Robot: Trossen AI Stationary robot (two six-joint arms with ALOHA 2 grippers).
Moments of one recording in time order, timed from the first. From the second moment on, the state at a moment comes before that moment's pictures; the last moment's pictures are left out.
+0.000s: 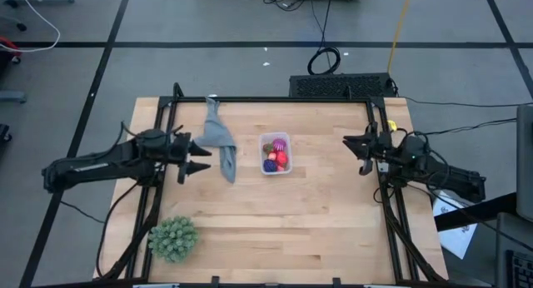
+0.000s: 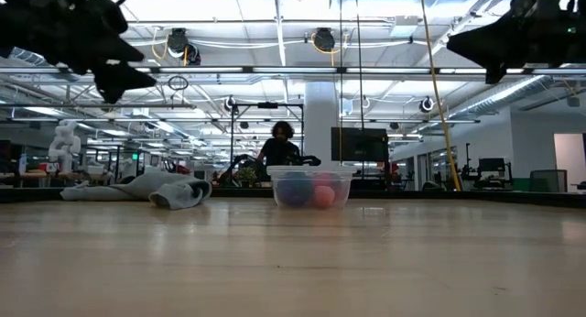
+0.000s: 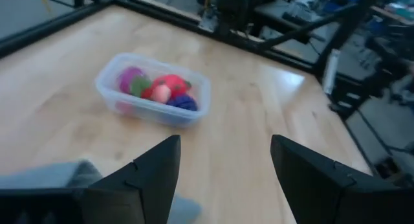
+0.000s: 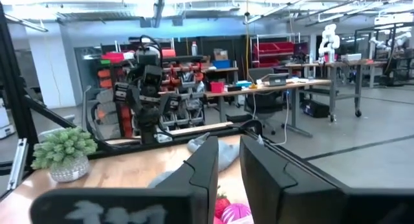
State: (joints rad) left arm 0.27 0.39 0.31 -0.23 0.29 -0.22; right arm -0.26 0.01 0.13 0.03 0.01 0.09
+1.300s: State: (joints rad) left arm -0.14 0.00 0.10 -0.27 -0.15 -0.19; right arm -0.26 0.00 0.13 0.01 -0.05 0.04
